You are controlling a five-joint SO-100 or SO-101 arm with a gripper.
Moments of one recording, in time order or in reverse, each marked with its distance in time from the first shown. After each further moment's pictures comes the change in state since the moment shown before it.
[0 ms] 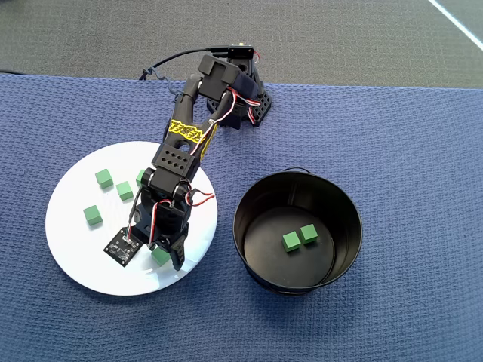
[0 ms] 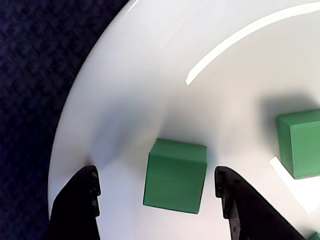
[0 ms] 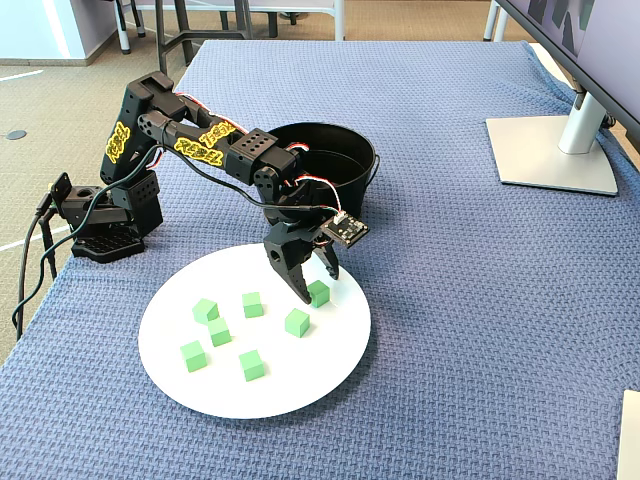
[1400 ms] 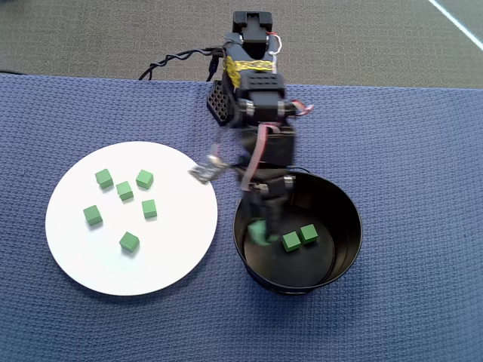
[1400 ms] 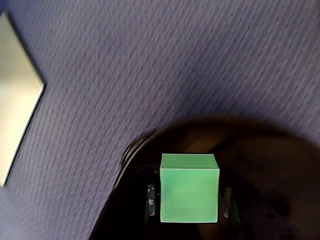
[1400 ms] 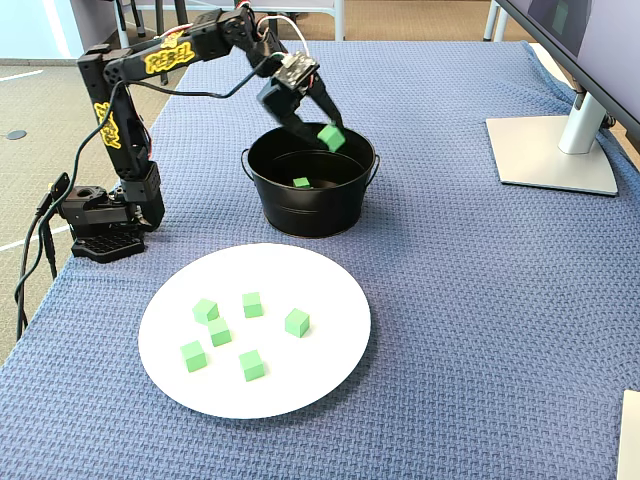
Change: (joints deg) arm -30.8 35.3 5.4 7.8 51.2
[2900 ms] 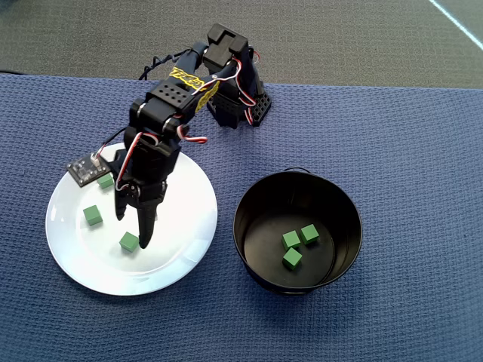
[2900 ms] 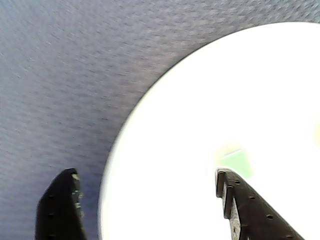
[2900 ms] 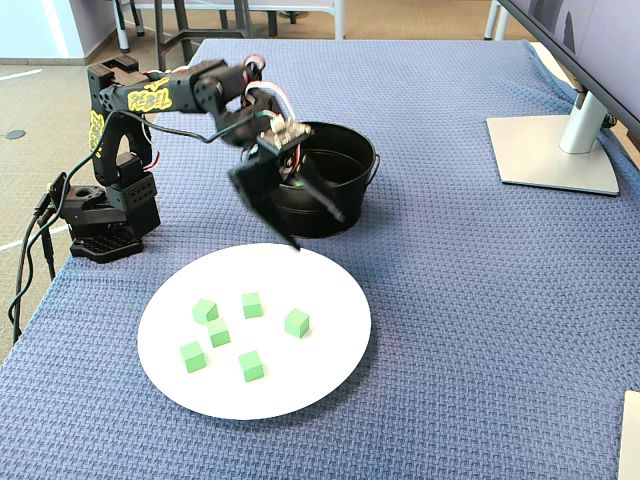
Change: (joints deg) arm 38.2 -16.9 -12.2 0.9 -44.5
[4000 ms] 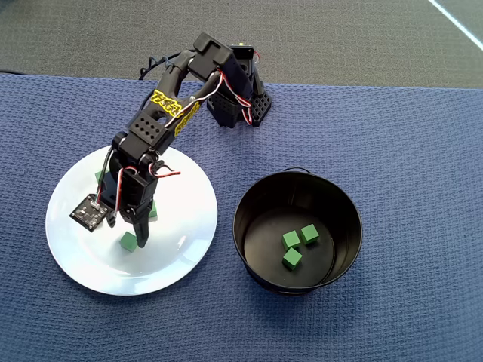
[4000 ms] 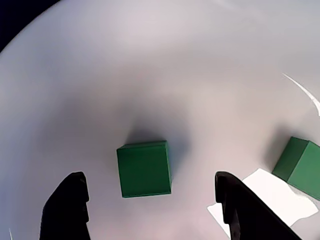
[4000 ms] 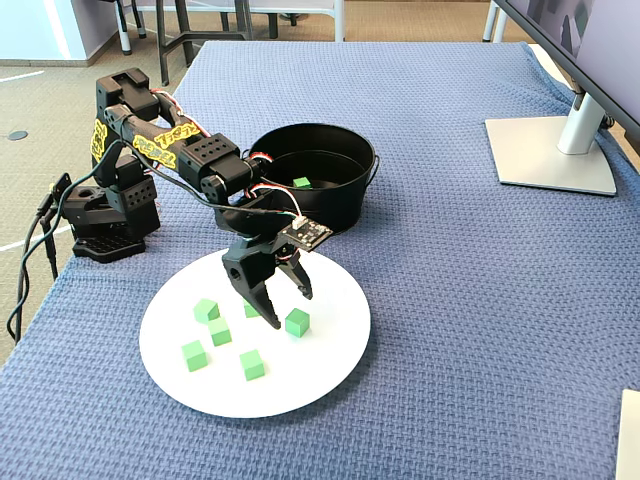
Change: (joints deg) arm 5.2 -9.7 15.1 -15.3 -22.9
